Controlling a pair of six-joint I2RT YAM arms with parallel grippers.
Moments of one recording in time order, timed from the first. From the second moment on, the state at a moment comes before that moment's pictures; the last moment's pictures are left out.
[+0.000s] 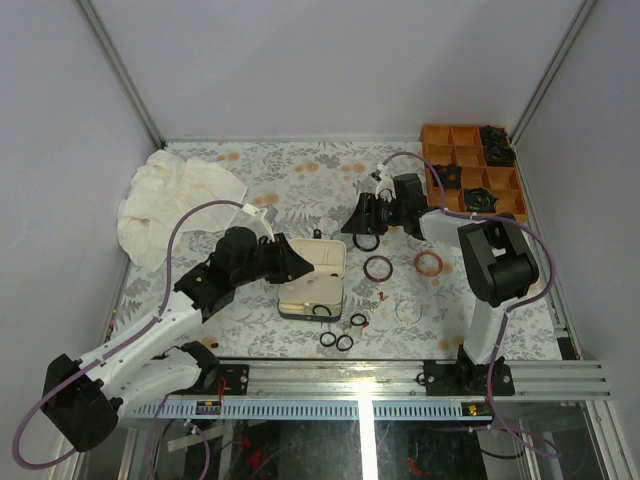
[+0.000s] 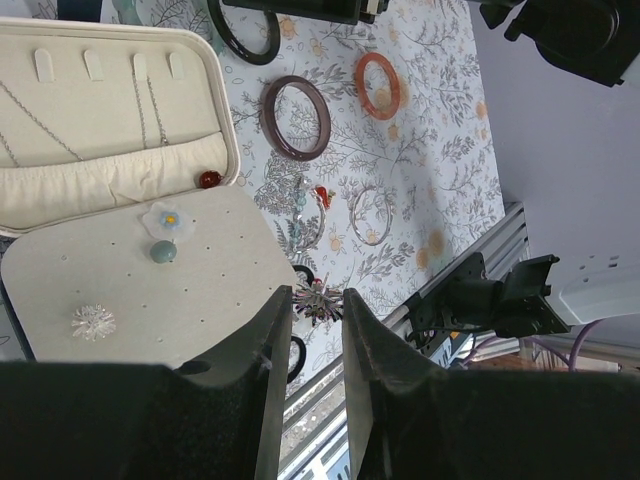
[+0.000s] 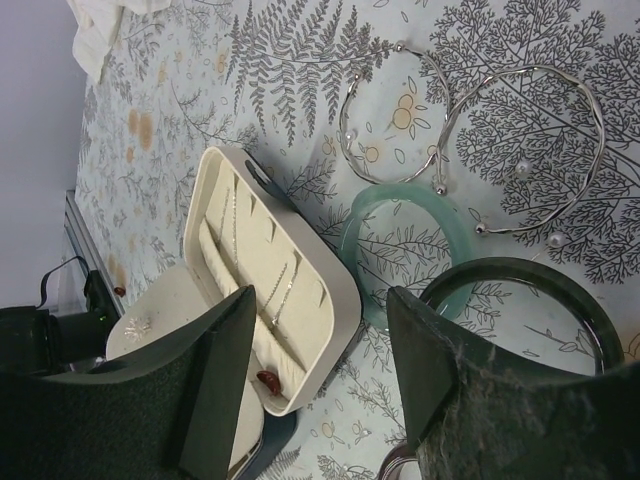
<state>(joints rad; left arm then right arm) -0.64 0.94 0.65 -0.17 0.26 -0.77 0.35 1.89 1.06 0.14 -0.70 0.46</state>
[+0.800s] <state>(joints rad) -0.63 0.94 0.63 -0.17 0.27 -0.77 0.39 1.98 1.04 0.23 -0.78 0.47</state>
